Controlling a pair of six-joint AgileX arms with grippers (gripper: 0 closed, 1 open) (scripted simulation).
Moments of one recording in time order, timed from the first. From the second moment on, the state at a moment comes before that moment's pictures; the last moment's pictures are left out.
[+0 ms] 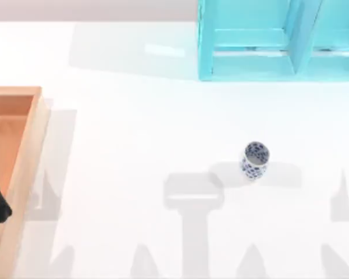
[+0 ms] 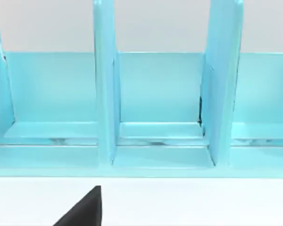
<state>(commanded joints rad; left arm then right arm) 0.00 0.00 0.00 0.00 0.00 0.00 0.00 0.00 0.00 0.00 0.00 0.00</state>
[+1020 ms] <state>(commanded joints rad) 0.00 0.00 0.00 0.00 0.00 0.00 0.25 1.12 0.99 -0.73 0.00 0.26</state>
